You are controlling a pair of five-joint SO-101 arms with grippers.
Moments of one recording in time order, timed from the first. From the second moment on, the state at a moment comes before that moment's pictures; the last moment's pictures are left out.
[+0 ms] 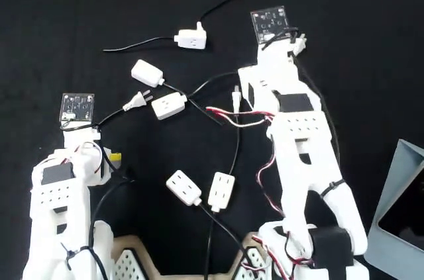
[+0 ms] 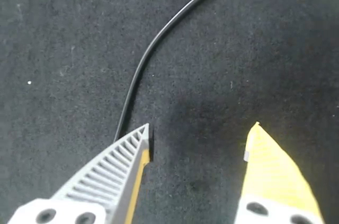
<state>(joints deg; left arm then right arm) -18.6 -51.4 74.4 46.7 -14.6 -5.4 -19.8 37.3 34.4 8.0</state>
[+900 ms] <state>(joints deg) -18.6 -51.4 74.4 46.7 -14.6 -1.6 25.3 -0.6 54.2 -2.0</state>
